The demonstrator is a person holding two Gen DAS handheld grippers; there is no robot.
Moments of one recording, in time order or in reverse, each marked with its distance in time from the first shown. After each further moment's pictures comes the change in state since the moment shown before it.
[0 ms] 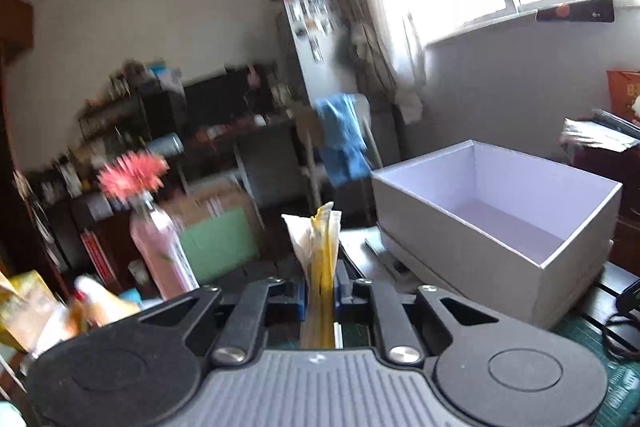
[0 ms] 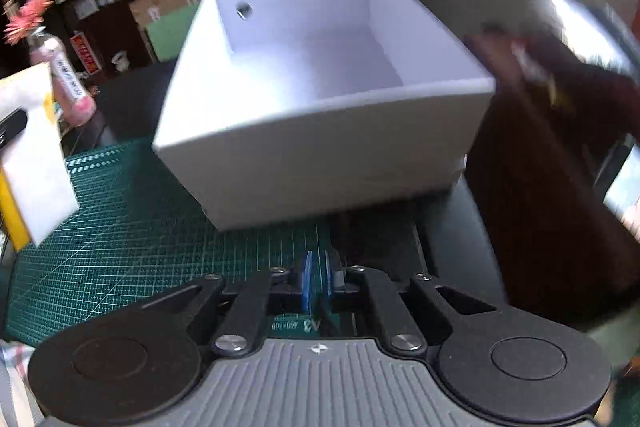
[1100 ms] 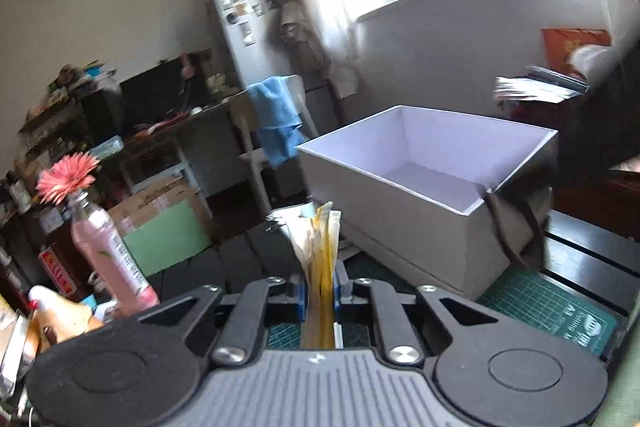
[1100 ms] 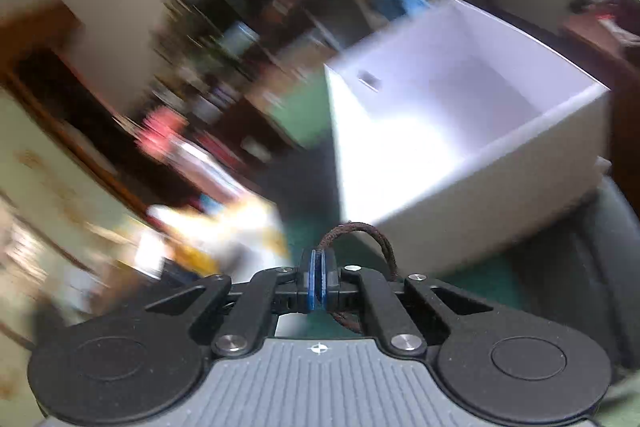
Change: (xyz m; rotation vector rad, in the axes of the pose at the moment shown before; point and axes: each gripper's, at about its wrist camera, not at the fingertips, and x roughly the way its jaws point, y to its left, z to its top) left arm -0.021 -0.032 -0.025 0.182 -0.031 -0.170; right arm -0.070 0.010 -0.008 0.218 -0.289 0.645
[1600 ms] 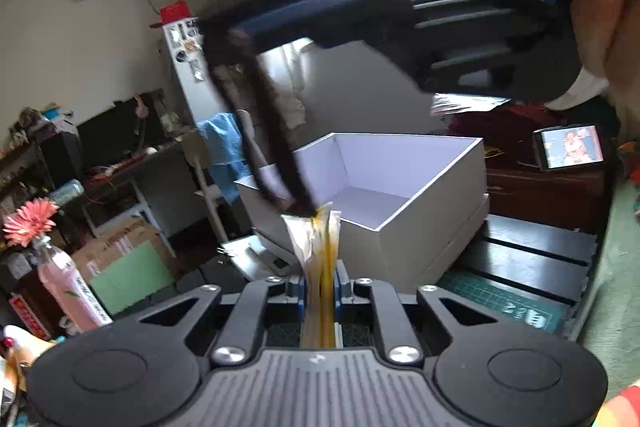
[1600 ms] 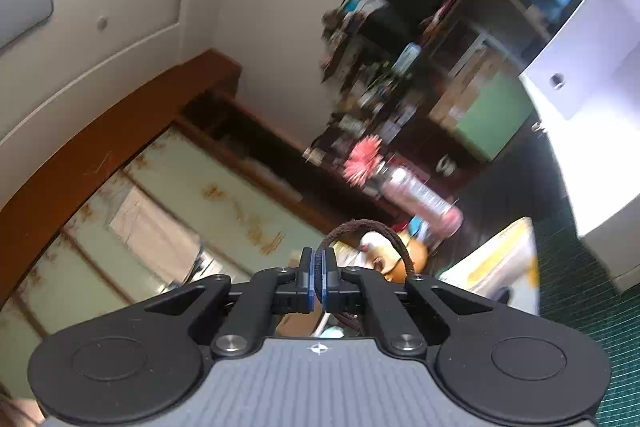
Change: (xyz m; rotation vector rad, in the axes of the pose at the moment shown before) left arm -0.016 -0.025 0.000 0.046 -0.034 -0.137; right arm 0.017 0.026 -0.001 0.057 0.035 0.499
